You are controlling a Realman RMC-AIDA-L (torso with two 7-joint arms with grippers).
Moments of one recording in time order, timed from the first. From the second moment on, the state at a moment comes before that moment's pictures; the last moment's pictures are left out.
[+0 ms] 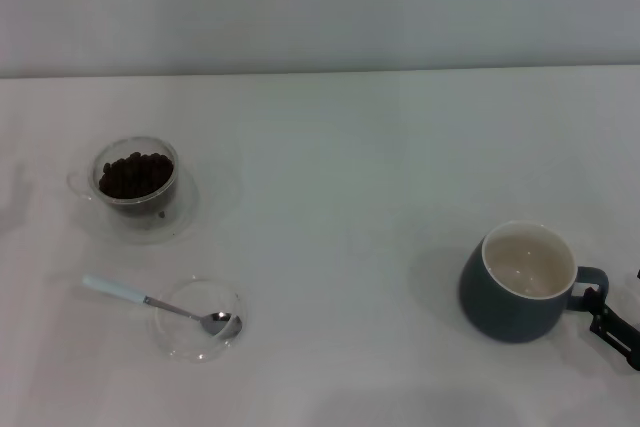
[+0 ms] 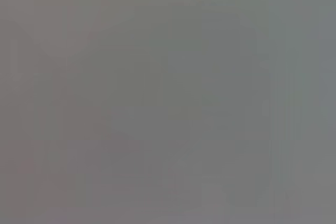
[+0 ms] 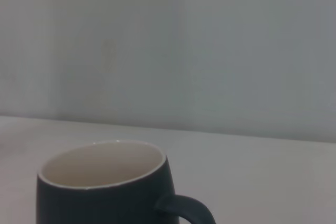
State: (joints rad) left arm -0.42 -2.08 0.96 0.05 0.32 1.46 -0.47; right arm 0.11 2.02 -1.70 0.00 -0.21 -1.37 0.39
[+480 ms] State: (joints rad) left arm -0.44 -2.08 0.96 0.05 0.31 1.45 -0.47; right arm 0.13 2.01 -1.70 -0.01 -0.21 -1.34 0.39
